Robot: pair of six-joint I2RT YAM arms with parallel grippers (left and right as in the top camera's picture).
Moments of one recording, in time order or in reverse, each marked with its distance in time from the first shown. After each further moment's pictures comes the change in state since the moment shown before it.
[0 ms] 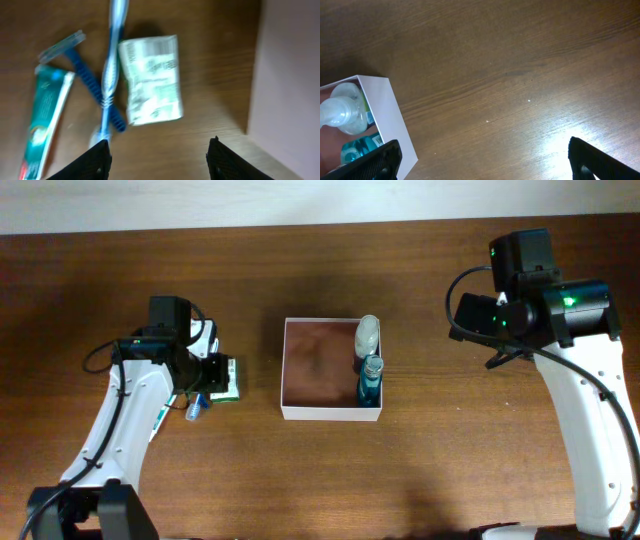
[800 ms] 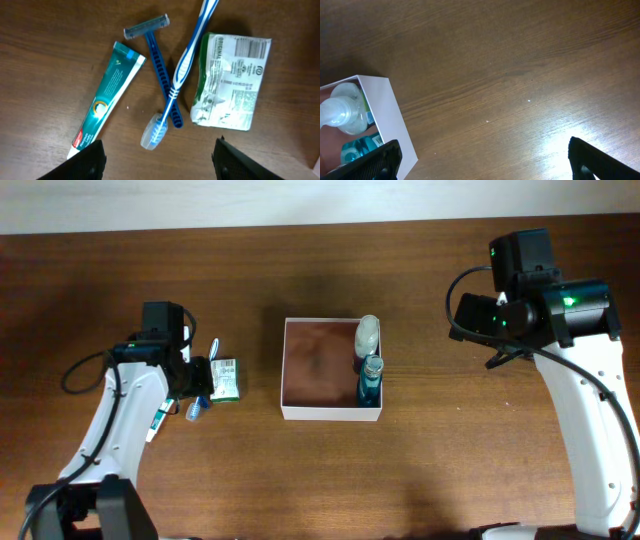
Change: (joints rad) left arm 0.037 0.008 -0.036 0.023 -0.199 -0.104; right arm 0.000 0.000 0.000 0.000 0.000 0.000
